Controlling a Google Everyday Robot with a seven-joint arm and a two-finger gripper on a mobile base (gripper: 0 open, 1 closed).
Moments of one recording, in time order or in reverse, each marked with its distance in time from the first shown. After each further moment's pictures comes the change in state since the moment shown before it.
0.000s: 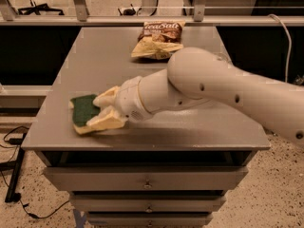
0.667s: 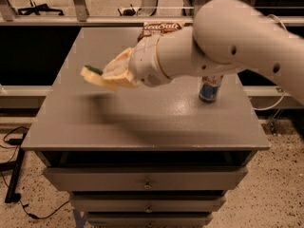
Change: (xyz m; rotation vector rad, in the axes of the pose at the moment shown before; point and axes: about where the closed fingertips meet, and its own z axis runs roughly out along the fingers) arm -0.052 -0.053 -0.070 0.150 0.000 -0.129
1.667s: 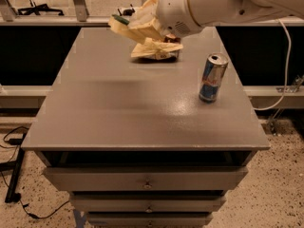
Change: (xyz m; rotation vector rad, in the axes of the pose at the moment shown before) arm -0.026 -0.094 -0.082 0.205 0.088 -0.113
